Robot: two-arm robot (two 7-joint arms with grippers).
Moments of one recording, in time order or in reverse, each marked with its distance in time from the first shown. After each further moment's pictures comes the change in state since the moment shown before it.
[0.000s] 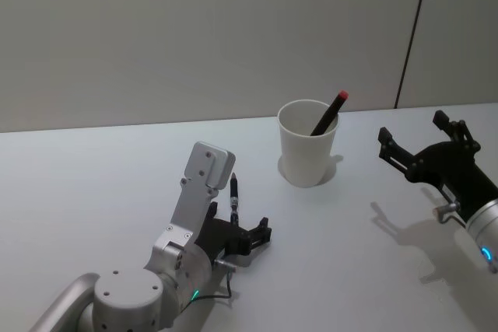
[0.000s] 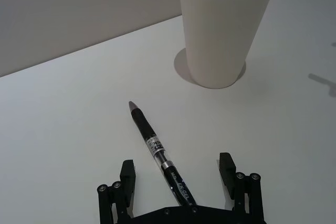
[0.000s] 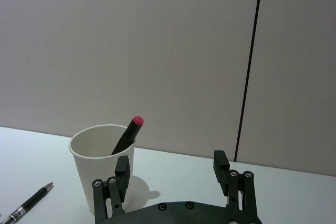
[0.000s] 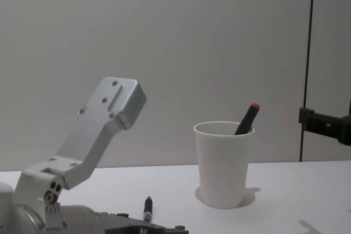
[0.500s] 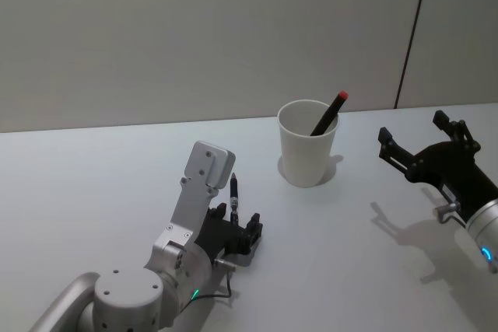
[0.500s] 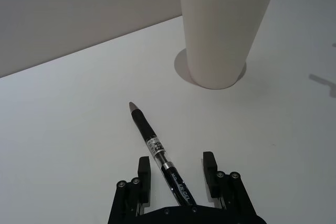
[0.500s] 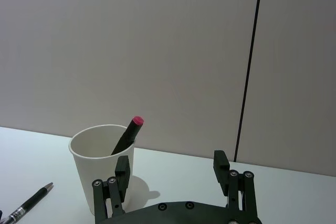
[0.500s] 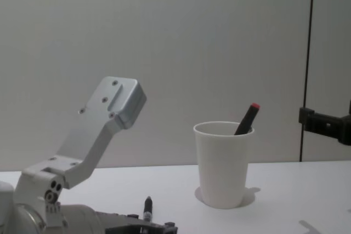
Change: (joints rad) left arm -0.001 -0.002 -0.001 0.002 0.002 0.002 -0.001; right arm 0.000 0.000 0.000 0.000 0.000 0.000 0.000
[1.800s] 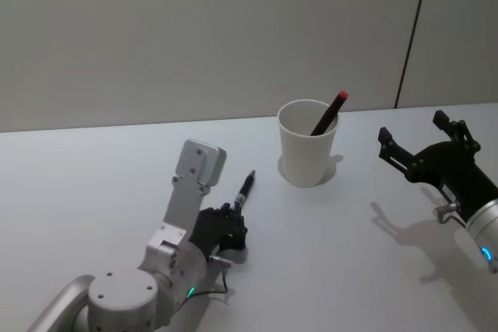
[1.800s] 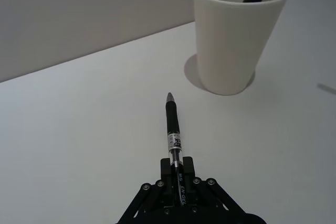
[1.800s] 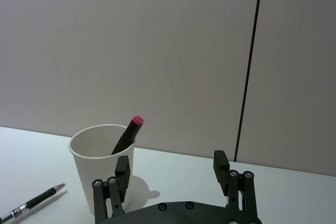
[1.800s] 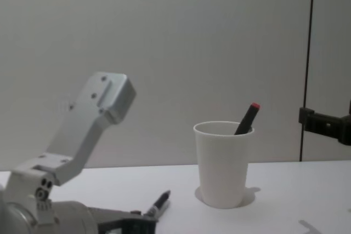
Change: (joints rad) left arm 0.011 0.002 -0.012 -0.007 -0.019 -0.034 0.029; right arm 0.000 0.000 0.000 0.000 0.000 0.000 0.000
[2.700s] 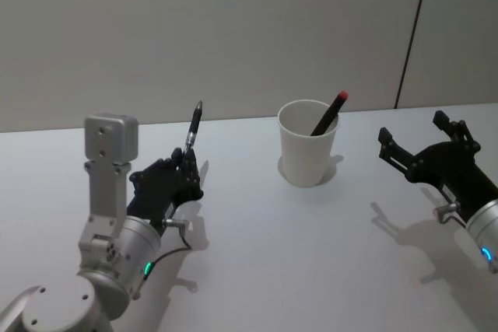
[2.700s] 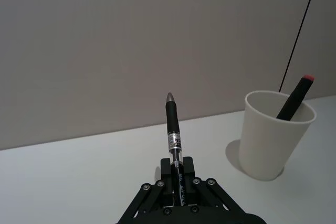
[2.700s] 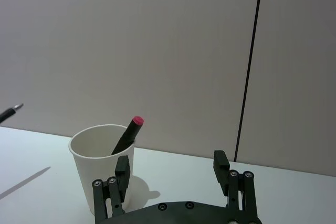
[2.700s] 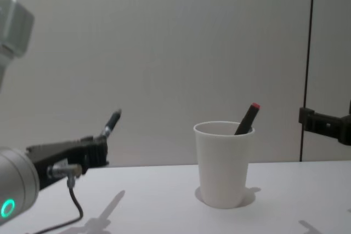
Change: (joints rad) left arm 0.075 0.063 -0.090 -0.083 -0.118 -0.328 0.068; right arm 0.000 0.000 0.000 0.000 0.000 0.000 0.000
